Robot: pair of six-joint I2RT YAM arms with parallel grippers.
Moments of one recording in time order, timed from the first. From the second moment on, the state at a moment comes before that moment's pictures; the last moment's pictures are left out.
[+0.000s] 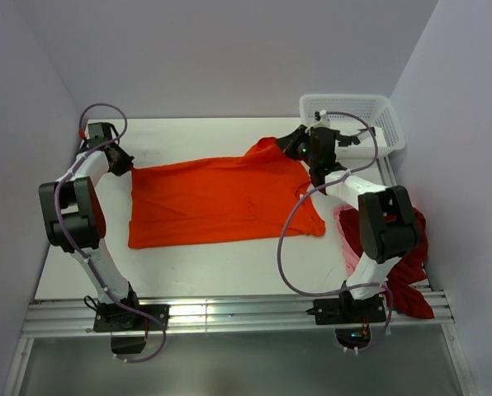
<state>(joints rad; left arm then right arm) 0.17 1.91 1.38 -0.35 -0.01 -0.65 0.23 1.74 1.05 0.47 -0.21 0.74</state>
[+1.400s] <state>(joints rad) 0.19 1.73 1.15 -0.26 -0.02 -0.67 0.38 1.40 0.71 0.52 0.14 0.68</state>
